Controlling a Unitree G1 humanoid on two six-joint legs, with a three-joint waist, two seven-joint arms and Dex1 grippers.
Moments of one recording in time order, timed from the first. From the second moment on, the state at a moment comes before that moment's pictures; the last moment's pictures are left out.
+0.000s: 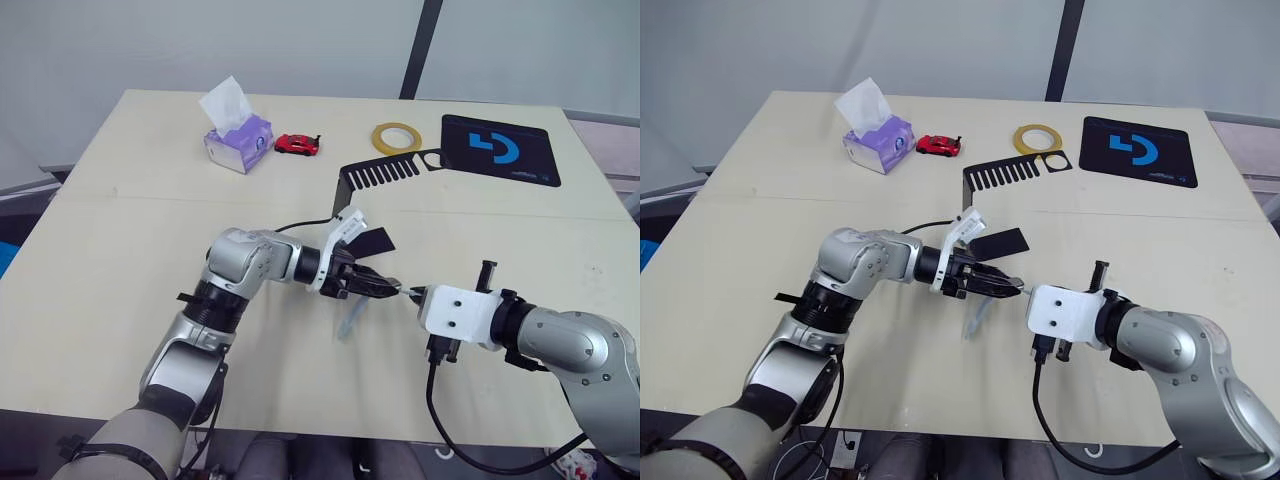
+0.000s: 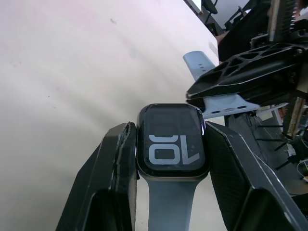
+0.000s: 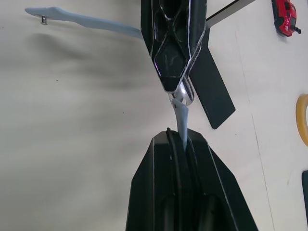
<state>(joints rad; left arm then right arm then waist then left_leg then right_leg) -0.91 0.24 -0.25 0.21 -0.50 1.18 -0.88 -0.13 -0.92 0.10 -0.88 -0.16 0.70 0.84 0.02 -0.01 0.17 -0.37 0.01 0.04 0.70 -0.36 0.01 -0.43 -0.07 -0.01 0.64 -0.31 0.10</state>
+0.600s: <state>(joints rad) -0.91 0.24 -0.25 0.20 -0.51 1.20 -0.88 -0.12 -0.93 0.08 -0.87 -0.17 0.66 0.82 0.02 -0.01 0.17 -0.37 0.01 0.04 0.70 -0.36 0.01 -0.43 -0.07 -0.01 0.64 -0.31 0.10</state>
